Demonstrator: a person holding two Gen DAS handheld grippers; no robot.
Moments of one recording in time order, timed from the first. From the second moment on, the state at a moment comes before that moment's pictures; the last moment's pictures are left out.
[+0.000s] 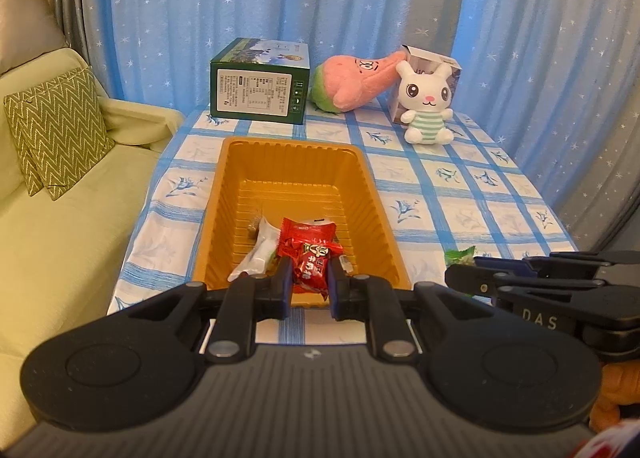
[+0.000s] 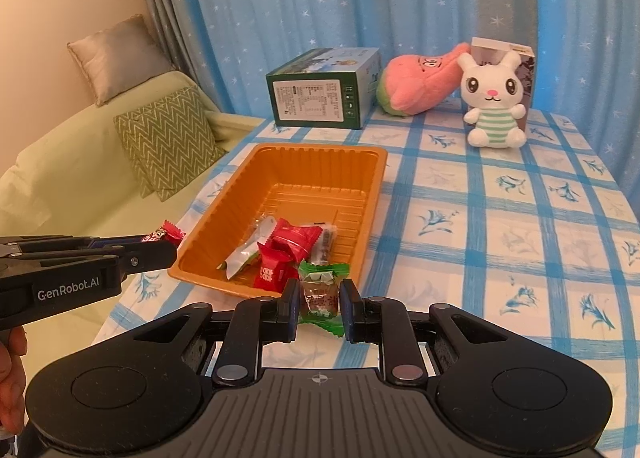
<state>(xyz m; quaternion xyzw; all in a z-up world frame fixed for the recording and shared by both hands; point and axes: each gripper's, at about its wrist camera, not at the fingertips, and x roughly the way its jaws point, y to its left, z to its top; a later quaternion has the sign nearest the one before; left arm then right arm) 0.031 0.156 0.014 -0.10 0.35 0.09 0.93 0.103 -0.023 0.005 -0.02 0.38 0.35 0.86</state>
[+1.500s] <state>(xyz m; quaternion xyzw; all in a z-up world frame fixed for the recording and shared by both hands) 0.173 0.231 -0.034 -0.08 0.38 0.07 0.92 0.240 0.072 -0.041 -0.04 0.40 0.35 0.84</state>
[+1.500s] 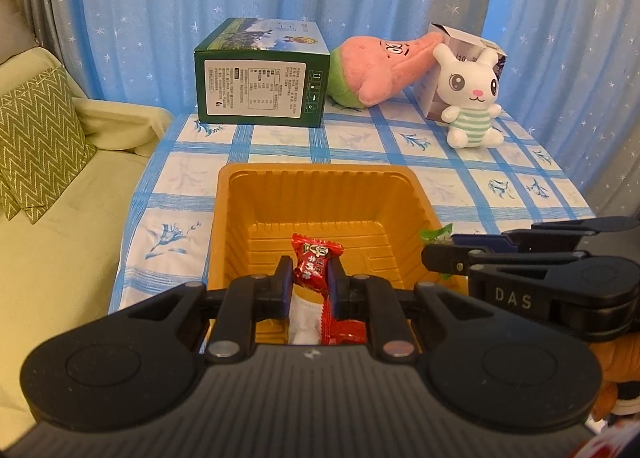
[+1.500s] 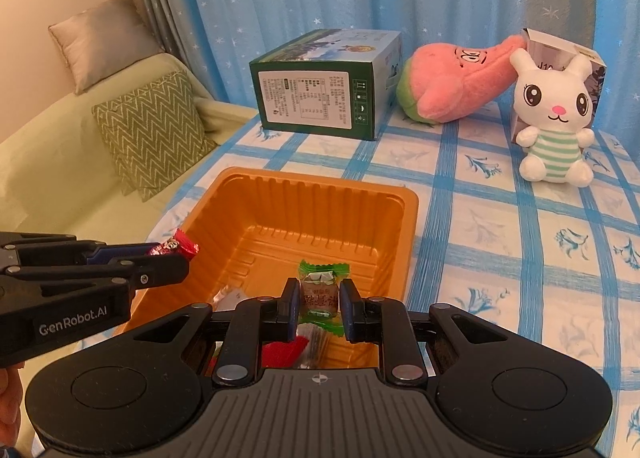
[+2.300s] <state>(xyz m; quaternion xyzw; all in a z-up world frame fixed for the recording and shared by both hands) 0.164 0.233 -0.048 -0.06 0.39 0.07 0.91 0.243 0.071 -0.042 -0.02 0.41 0.35 0.84</state>
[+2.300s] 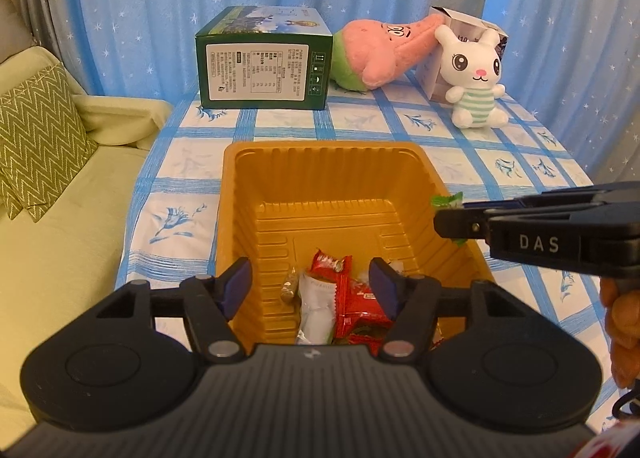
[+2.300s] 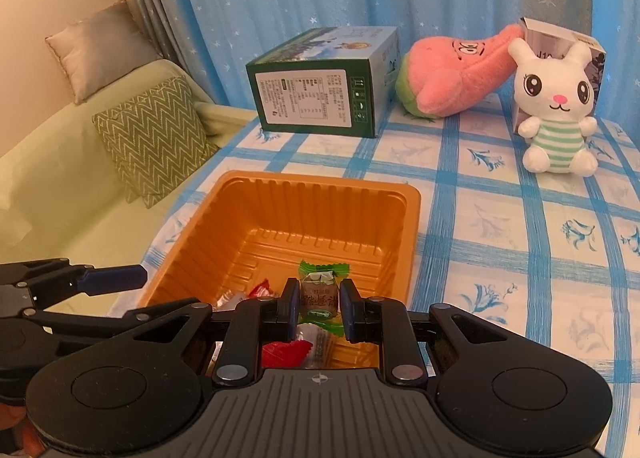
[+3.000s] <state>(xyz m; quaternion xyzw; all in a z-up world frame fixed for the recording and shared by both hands) 0.148 0.242 -0.041 -0.06 0.38 0.08 0.92 0.260 0.071 -0.025 0.03 0.39 0.35 0.85</state>
